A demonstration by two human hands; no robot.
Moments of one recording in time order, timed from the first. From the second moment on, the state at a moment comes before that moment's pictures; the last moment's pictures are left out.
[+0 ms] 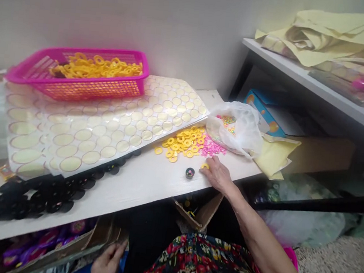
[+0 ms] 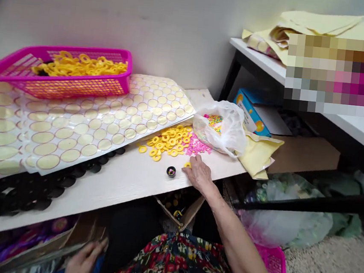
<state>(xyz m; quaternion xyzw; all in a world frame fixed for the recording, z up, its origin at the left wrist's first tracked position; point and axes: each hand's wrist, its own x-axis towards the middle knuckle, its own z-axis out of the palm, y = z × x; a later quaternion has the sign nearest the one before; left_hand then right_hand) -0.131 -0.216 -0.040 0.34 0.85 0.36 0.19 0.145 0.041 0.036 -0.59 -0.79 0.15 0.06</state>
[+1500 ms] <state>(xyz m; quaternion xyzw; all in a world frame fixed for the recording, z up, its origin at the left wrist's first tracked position) -0.019 0.002 0.013 0.48 0.62 0.46 0.42 0.120 0.031 0.032 -0.41 -0.82 0.30 0.28</state>
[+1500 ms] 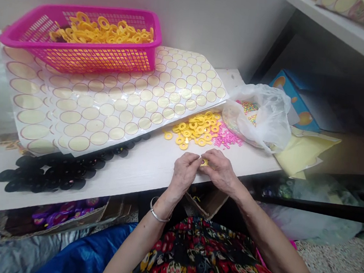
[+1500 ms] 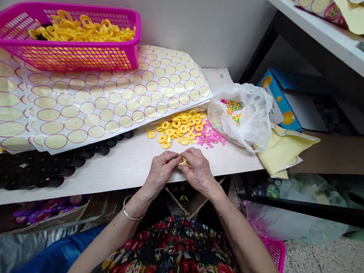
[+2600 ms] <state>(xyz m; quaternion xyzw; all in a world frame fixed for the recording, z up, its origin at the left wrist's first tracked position) -0.009 0.007 0.009 0.24 0.58 0.50 0.60 0.110 0.027 0.011 -0.48 -0.40 0.69 0.37</state>
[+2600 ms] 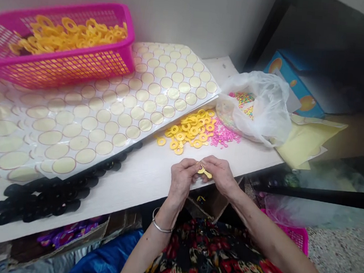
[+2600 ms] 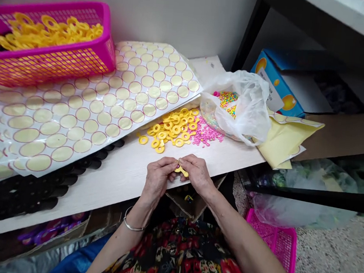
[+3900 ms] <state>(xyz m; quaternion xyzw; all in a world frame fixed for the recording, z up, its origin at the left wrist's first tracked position) -0.029 0.013 0.013 0.44 0.57 0.40 0.56 0.110 0.028 0.034 -0.49 -0.43 0.70 0.30</state>
